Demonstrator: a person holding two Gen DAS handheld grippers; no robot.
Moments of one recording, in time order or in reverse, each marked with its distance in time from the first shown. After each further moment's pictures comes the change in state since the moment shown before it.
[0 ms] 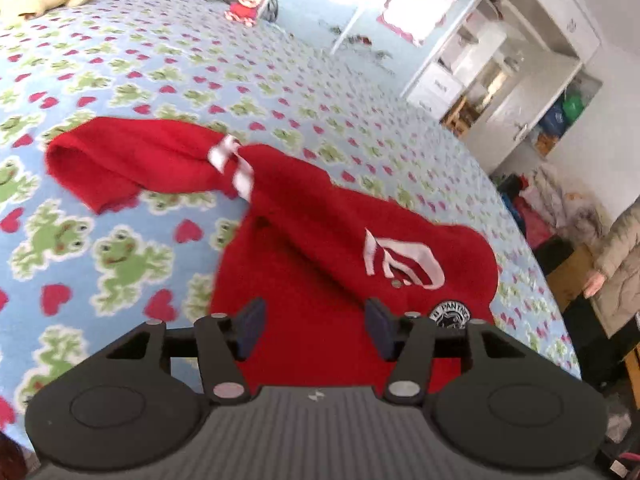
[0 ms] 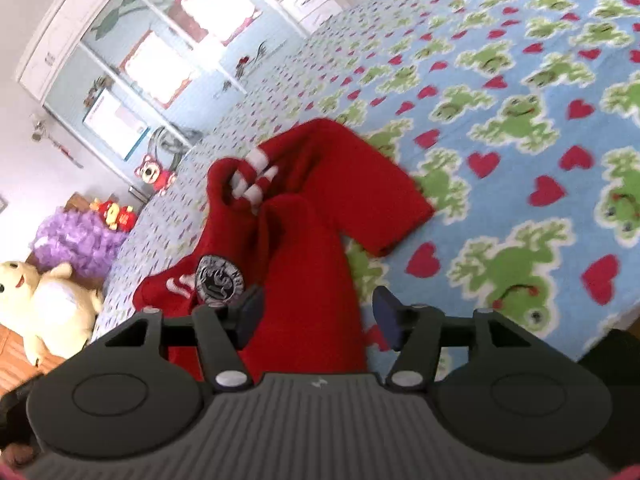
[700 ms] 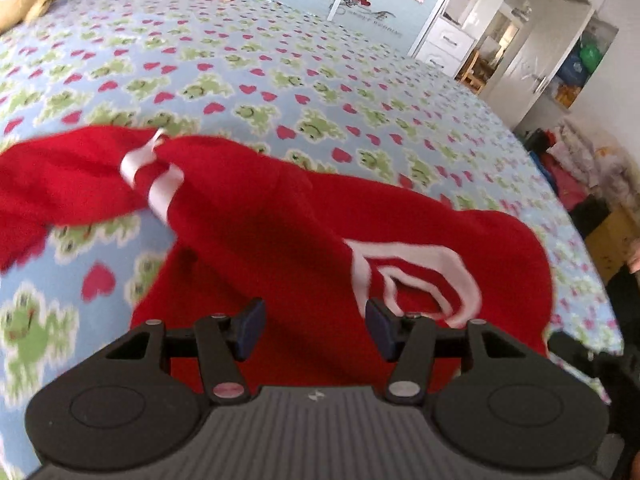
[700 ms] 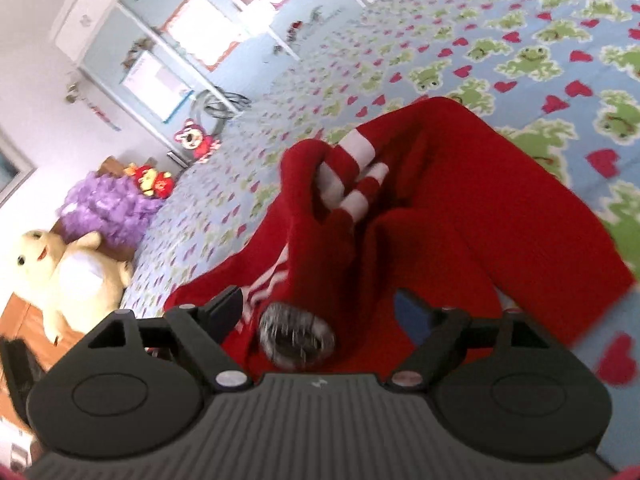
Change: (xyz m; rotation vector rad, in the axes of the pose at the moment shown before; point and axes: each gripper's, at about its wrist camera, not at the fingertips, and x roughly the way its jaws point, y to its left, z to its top) left arm 0.125 -0.043 0.040 0.096 0.080 0.102; right arm 0.128 0.073 0.050 -0.026 0.102 0.079
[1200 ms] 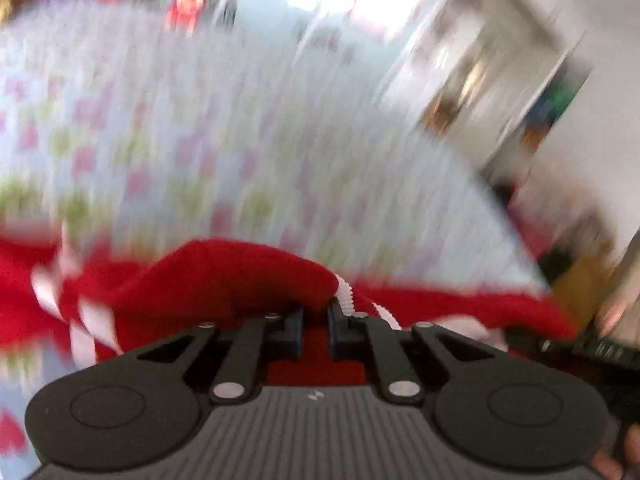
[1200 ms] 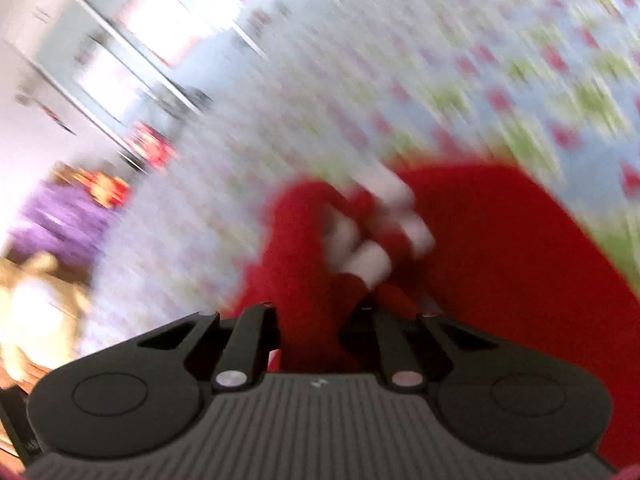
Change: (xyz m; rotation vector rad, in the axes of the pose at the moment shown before) left arm 0.032 -0.008 0.090 -0.062 -0.206 -0.189; right arm 0.071 0.058 0.097 -0.040 -0.064 -0.020
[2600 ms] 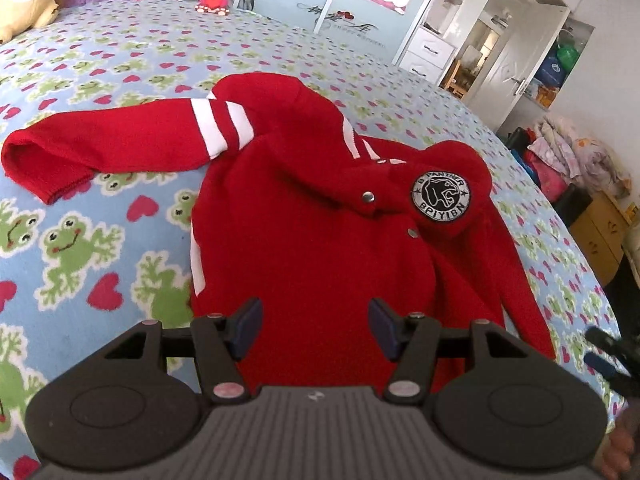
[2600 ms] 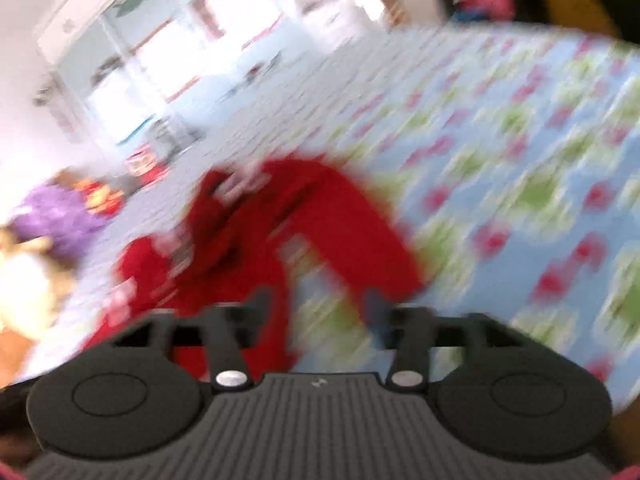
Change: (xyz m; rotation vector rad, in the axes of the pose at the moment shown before) left arm -0.136 0.009 -0.153 0.095 0.143 0.140; right arm -0.173 -0.128 -0.110 -0.139 -0.143 -0.232
